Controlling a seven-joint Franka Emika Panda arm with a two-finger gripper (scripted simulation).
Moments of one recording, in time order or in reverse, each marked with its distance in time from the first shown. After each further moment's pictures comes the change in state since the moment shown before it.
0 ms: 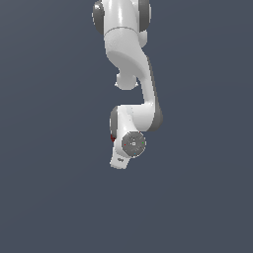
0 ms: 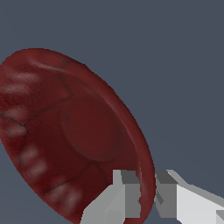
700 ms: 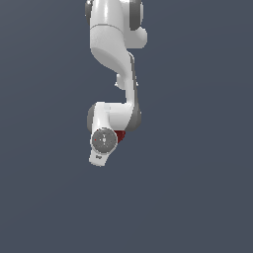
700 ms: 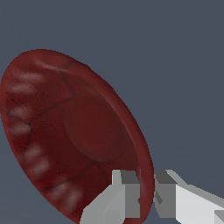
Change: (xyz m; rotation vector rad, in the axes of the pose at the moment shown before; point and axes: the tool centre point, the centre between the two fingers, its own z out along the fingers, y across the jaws) arm -0.080 0.016 0.016 0.003 -0.001 -0.002
